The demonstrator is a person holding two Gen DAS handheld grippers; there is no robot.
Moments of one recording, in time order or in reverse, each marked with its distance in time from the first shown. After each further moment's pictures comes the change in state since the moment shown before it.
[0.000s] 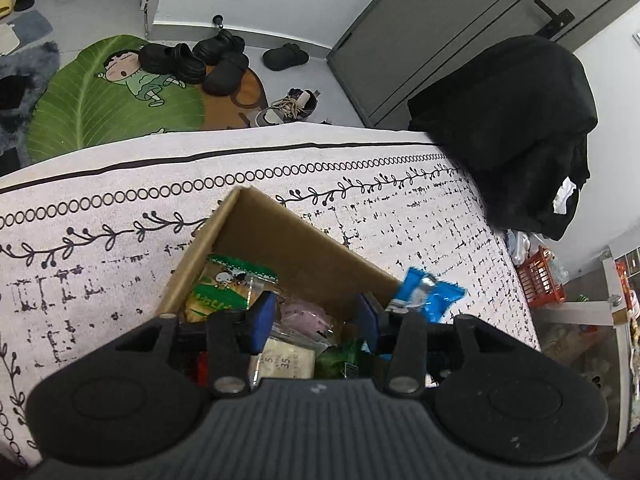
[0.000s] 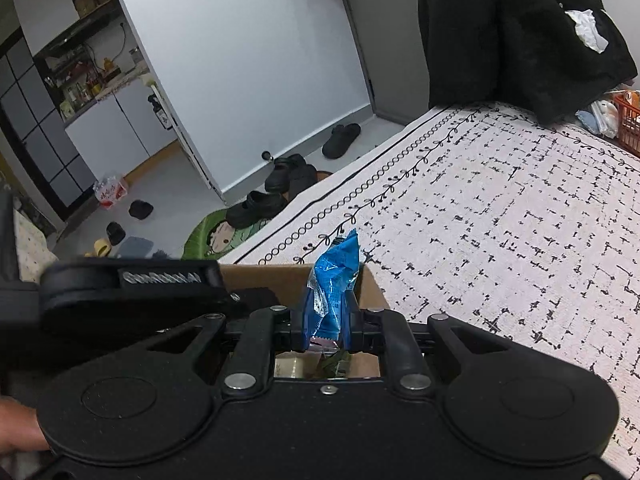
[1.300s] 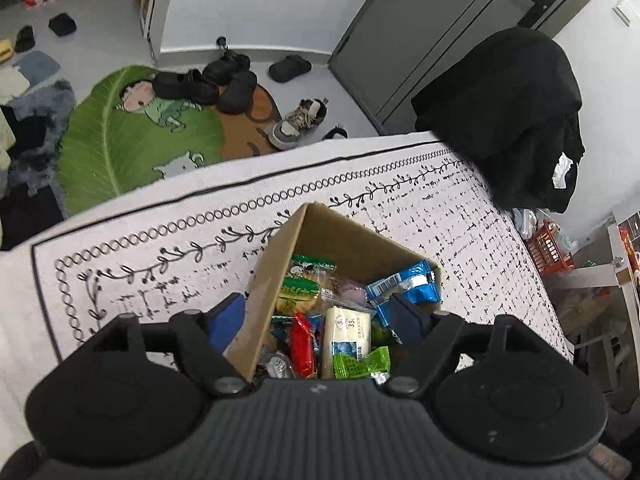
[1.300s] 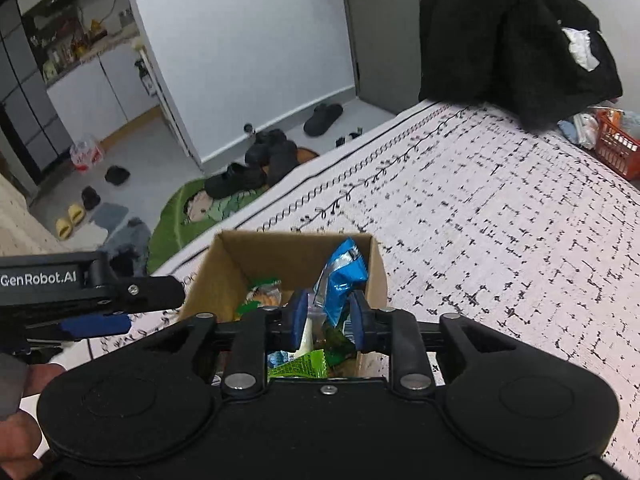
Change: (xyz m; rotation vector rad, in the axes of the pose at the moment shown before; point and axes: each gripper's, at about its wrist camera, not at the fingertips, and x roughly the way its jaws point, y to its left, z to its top) left arm -0.079 0.026 0.001 0.125 -0.004 0.063; right arm -0.029 0.035 -0.001 -0.057 0.064 -0.109
